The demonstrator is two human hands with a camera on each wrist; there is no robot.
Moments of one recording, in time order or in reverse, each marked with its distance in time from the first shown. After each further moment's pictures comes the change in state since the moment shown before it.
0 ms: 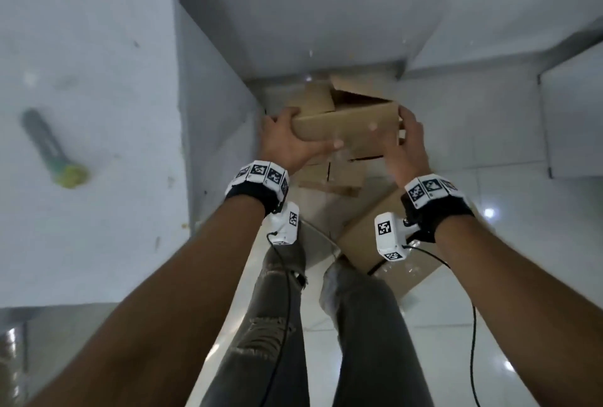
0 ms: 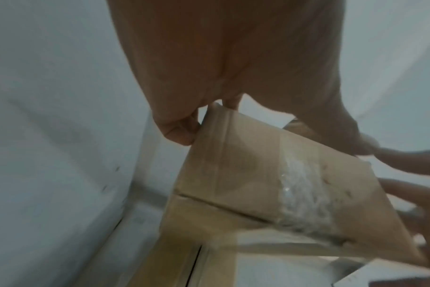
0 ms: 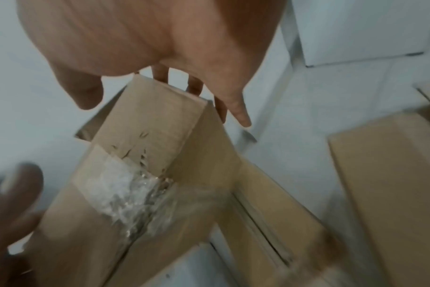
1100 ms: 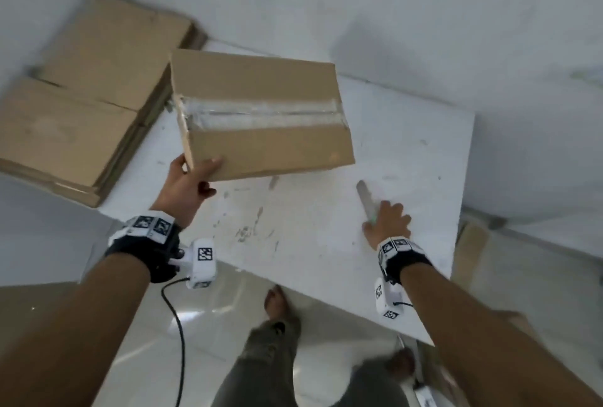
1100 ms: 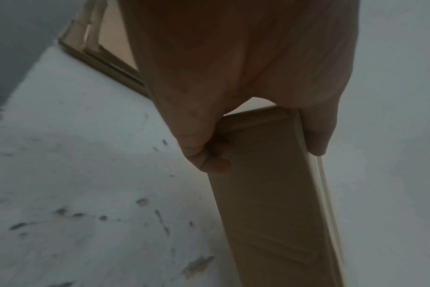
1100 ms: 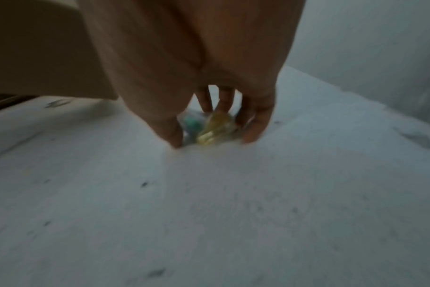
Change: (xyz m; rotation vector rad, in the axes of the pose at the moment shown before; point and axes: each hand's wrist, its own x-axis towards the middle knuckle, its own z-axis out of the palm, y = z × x) left_hand -0.185 -0.380 -0.560 -1.068 0.469 -0.187; right_hand -0.210 -0.261 0.399 -1.105 -0.209 -0.186
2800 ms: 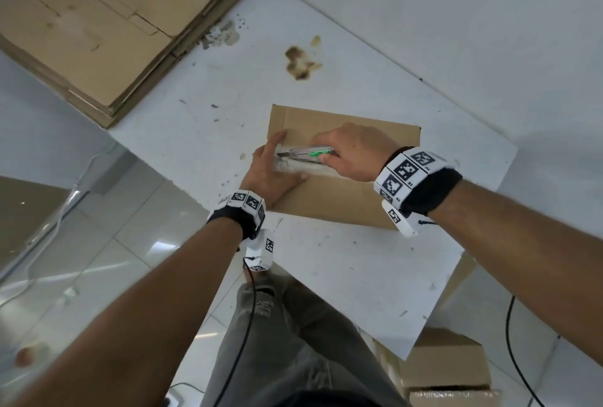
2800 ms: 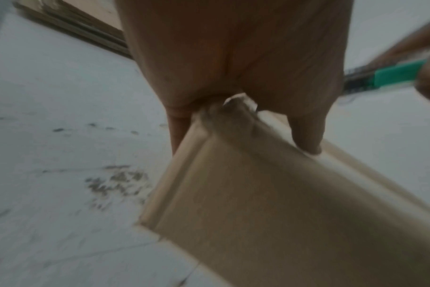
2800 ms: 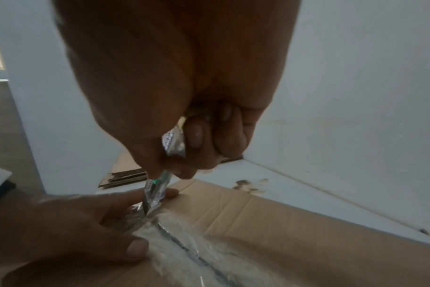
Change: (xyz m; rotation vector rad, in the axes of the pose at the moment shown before) left_hand 0.009 -0.071 0.084 0.523 -0.055 0.116; right_hand -0.024 -0.176 -0.142 -0.470 -0.142 -1.087
